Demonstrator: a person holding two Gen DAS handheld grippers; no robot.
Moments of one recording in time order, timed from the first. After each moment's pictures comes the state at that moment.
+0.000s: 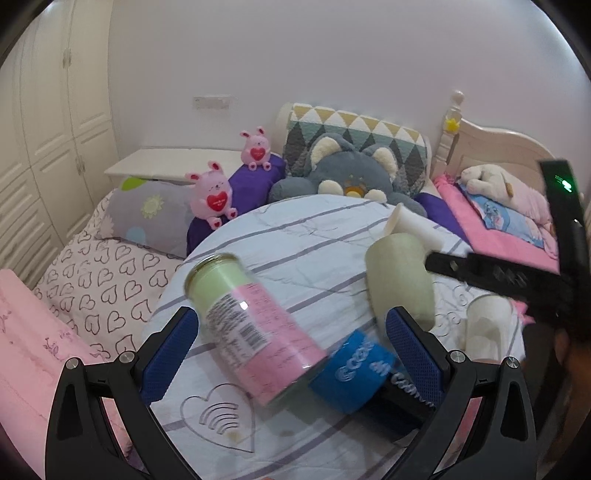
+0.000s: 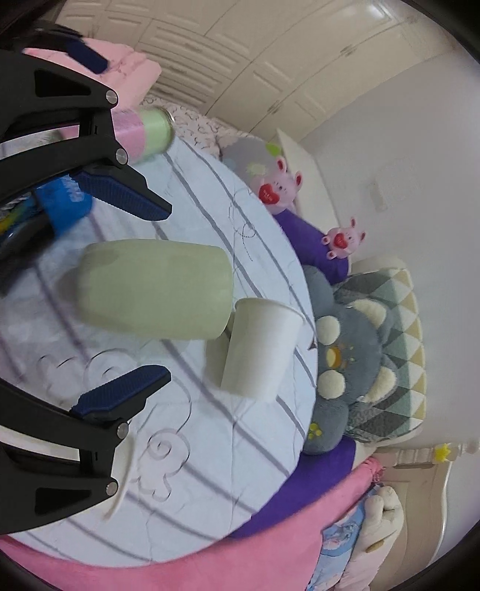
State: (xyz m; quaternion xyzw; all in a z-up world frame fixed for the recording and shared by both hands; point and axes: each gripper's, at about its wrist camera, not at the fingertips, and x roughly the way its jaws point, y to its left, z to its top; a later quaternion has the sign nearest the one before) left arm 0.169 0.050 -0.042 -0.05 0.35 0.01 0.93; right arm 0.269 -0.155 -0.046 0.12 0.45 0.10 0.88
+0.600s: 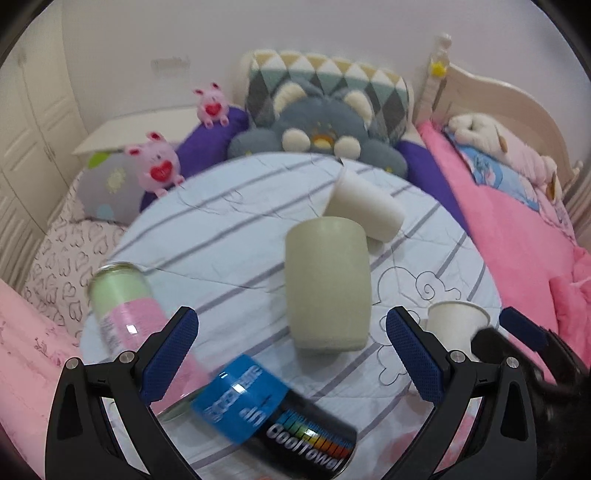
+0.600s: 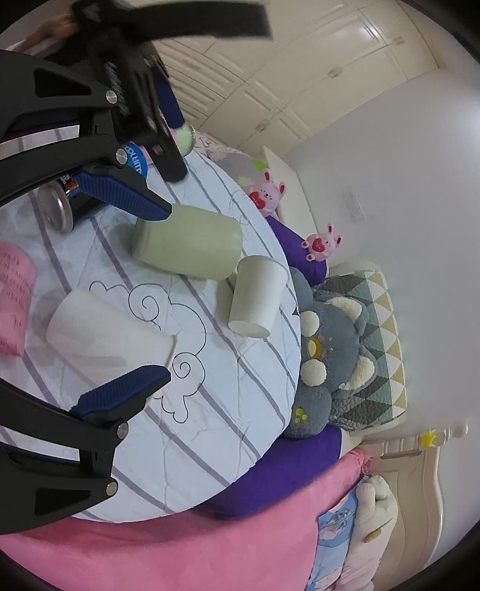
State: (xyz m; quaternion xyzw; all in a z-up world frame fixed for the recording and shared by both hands) left arm 0.249 -0.037 -0.050 -0.03 0.47 -0.03 0.88; right arm 0.230 -0.231 -0.037 0.13 0.42 0.14 0.89
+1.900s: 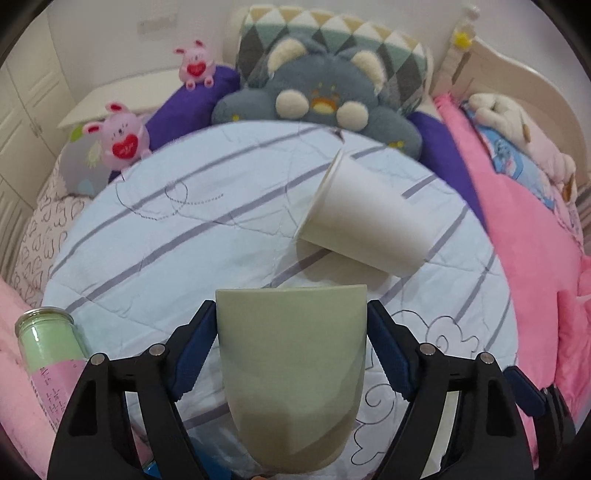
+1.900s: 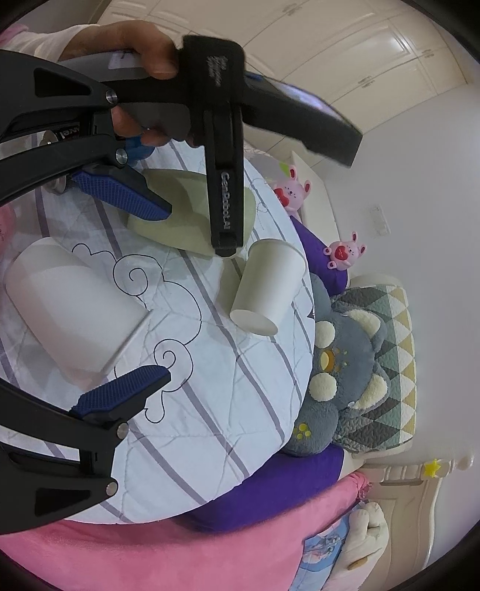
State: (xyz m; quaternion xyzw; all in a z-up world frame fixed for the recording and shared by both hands) left arm 0.327 -0.068 -0.086 -0.05 0.52 -0.02 0.85; right arm 0.259 -0.240 -0.062 0.09 0.44 0.17 0.88
